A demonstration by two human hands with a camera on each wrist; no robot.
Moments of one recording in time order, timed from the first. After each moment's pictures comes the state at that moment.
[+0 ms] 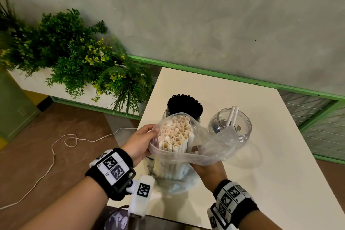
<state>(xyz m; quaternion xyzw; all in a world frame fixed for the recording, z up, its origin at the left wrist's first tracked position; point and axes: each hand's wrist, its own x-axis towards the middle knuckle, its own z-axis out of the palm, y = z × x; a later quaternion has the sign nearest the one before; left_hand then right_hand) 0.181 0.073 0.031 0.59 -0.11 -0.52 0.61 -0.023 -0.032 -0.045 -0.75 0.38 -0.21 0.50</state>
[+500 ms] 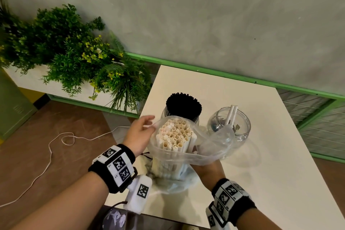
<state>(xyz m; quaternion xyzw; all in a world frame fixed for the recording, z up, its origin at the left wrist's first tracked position) 0.194 0.064 0.023 0.74 -0.29 -0.31 0.51 -0.022 -0.036 -0.051 -0.73 0.42 -0.20 0.50</state>
